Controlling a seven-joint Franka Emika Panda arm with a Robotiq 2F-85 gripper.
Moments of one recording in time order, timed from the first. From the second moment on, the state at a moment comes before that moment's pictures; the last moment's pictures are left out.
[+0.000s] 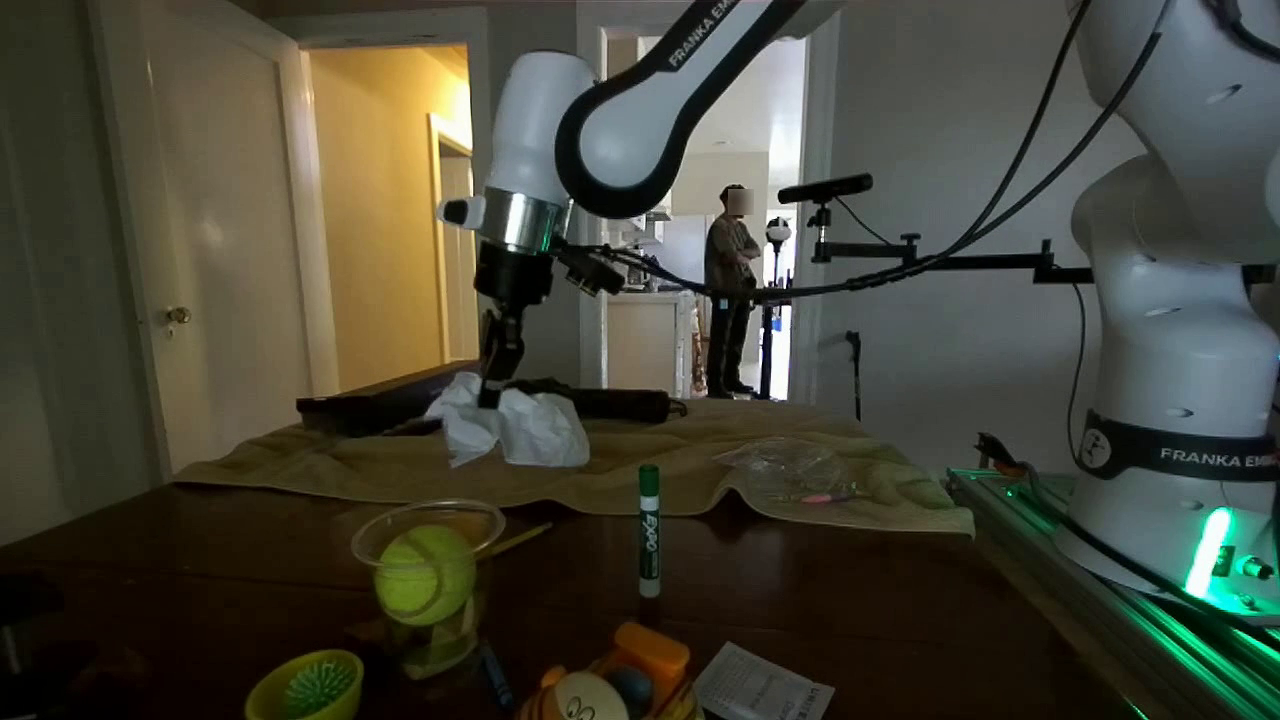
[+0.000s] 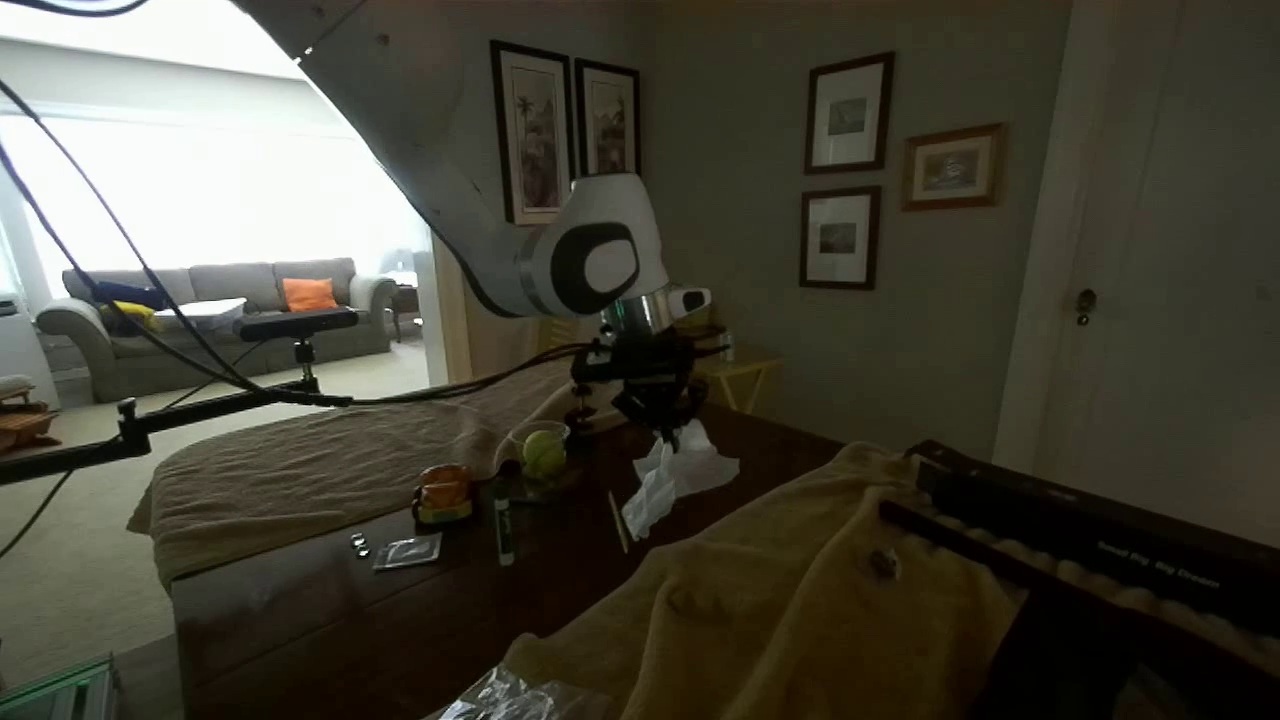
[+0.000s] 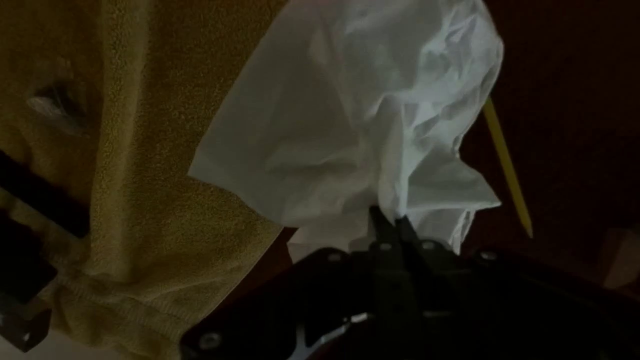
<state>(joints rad) -0.02 0.35 0.04 -2.04 -0.17 2.66 -0.42</state>
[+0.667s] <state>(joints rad) 0.06 0.67 0.04 -1.73 -0.19 2.76 -0.38</state>
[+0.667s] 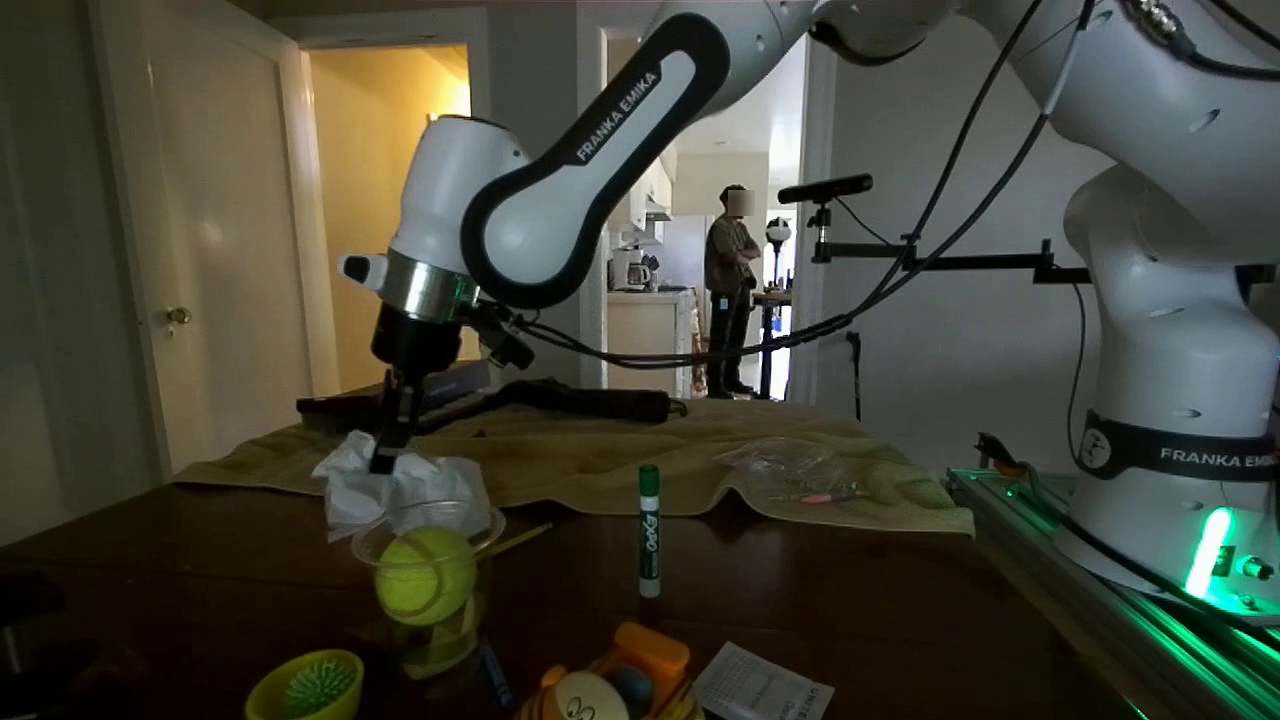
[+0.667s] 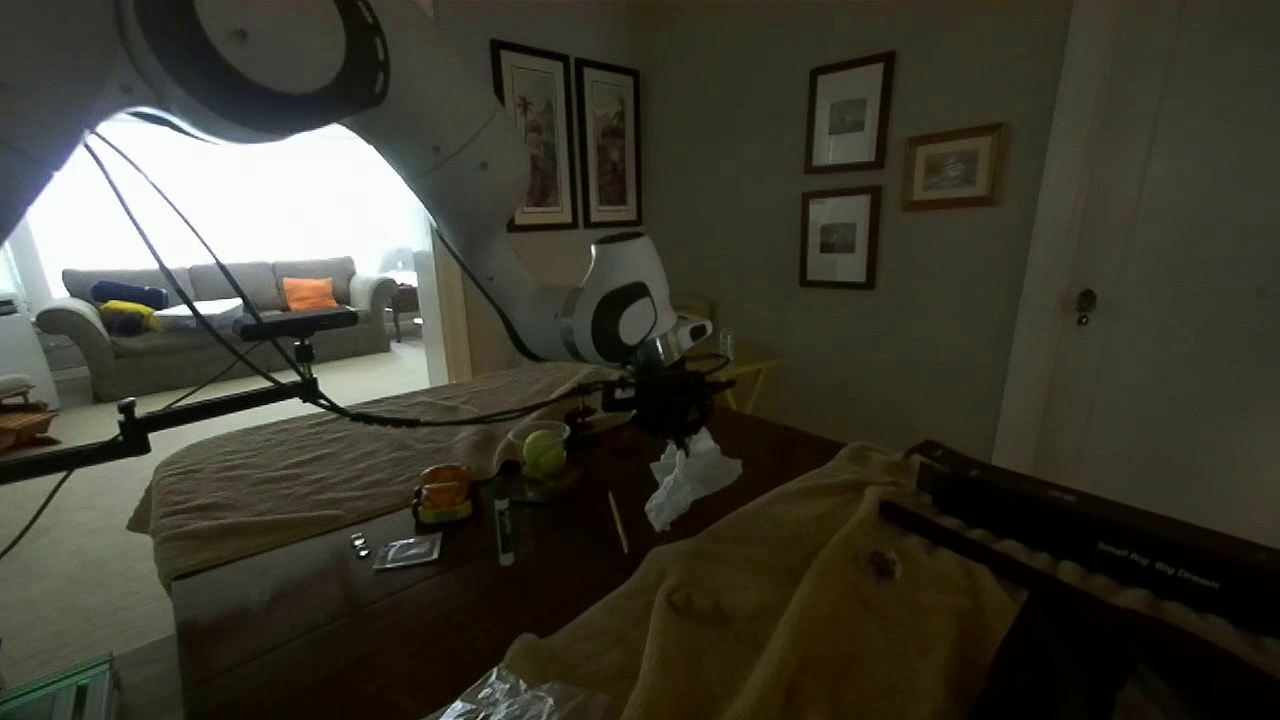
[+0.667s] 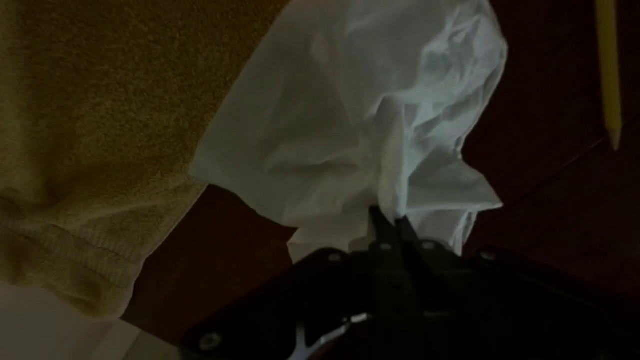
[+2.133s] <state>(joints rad) 0.09 0.89 0.07 -1.52 -0.19 2.73 -0.38</state>
